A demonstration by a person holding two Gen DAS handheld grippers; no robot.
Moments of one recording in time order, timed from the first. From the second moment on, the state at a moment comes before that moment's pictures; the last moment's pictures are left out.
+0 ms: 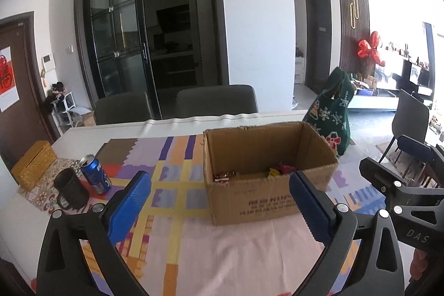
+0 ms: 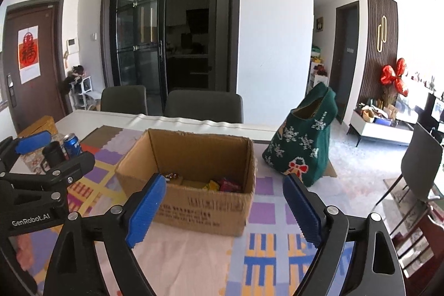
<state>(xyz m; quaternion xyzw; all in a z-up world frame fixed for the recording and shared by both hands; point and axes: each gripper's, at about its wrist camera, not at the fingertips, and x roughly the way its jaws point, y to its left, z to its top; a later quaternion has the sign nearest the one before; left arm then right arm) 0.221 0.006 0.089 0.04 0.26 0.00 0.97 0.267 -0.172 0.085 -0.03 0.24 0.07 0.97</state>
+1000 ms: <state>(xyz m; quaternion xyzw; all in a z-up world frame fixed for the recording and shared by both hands) 0.124 0.001 0.082 0.04 0.25 0.00 0.97 0.171 -0.193 0.072 -0.03 0.24 0.05 0.97</state>
